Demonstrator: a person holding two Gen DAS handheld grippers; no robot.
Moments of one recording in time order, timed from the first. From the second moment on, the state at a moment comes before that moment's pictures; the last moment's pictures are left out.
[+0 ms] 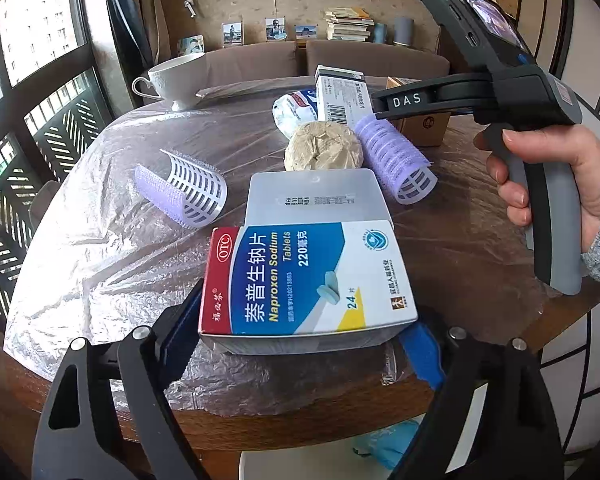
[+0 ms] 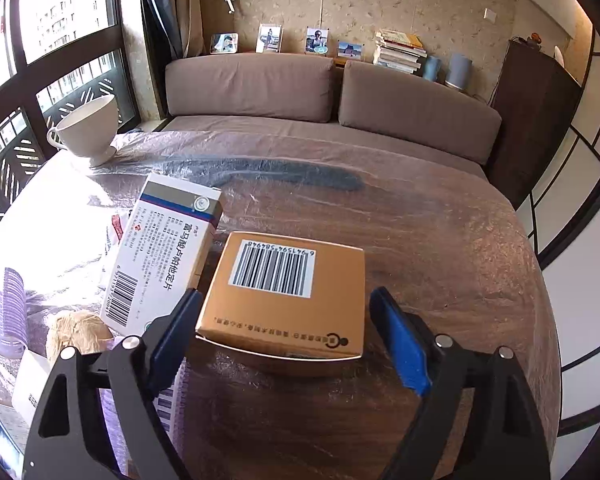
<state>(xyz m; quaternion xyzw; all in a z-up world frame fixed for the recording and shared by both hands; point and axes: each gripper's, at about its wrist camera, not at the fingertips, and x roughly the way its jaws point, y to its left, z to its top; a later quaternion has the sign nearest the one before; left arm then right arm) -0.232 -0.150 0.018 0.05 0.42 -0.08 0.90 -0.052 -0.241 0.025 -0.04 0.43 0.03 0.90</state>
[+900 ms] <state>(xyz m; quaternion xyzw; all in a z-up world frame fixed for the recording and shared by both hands) -0.236 -0.143 0.024 0.05 0.41 -0.10 0.90 -0.100 -0.261 0.049 -0.01 0.43 0.02 0.90</state>
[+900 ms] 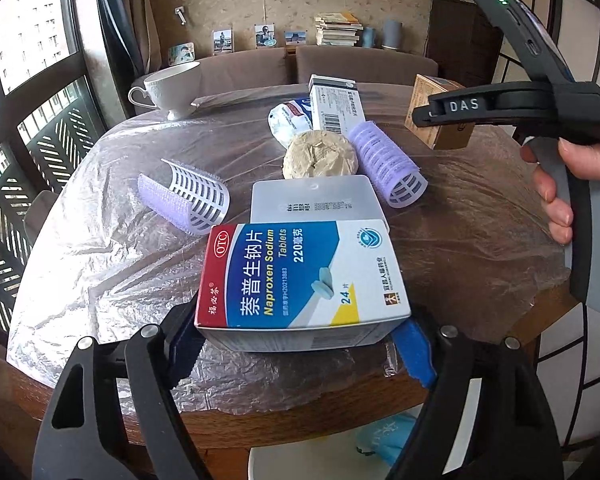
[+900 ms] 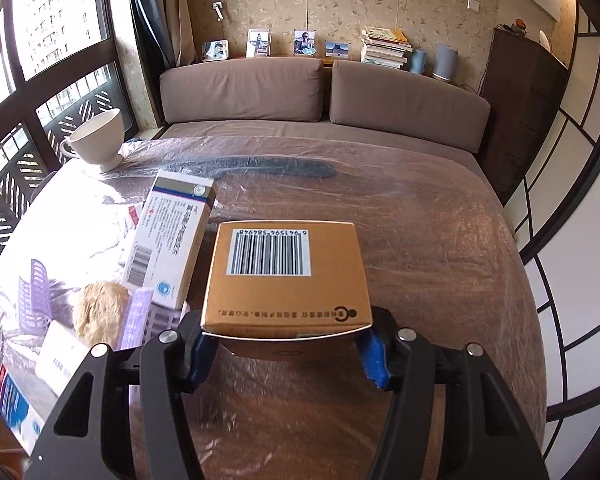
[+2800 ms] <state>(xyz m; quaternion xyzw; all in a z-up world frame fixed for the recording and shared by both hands) -0.283 -0.102 0.039 0.06 0.42 -0.18 0.89 -0.301 -0.221 0.052 0.03 0.48 0.03 0.88</state>
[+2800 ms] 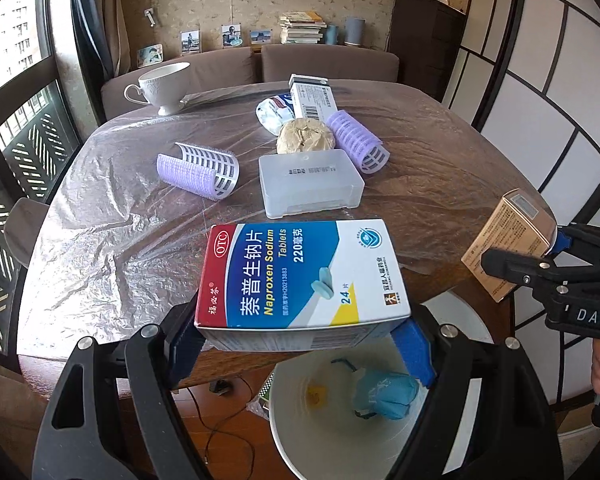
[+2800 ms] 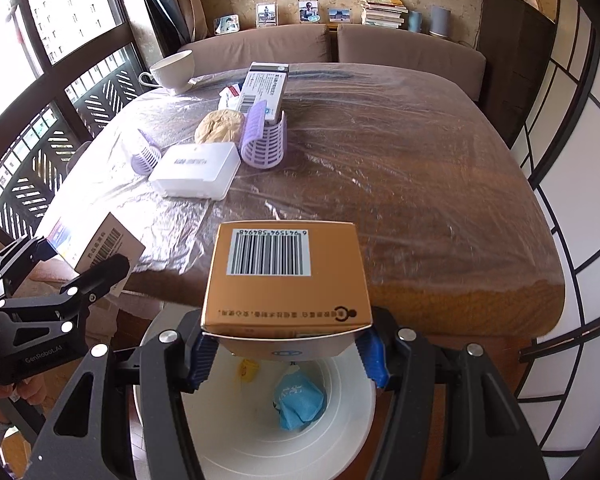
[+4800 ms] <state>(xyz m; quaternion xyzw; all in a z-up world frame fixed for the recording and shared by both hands) -0.361 -0.142 -0.066 0.08 0.55 -0.11 0.82 -0.356 -0.237 -0.064 0.01 0.58 0.10 0.81</state>
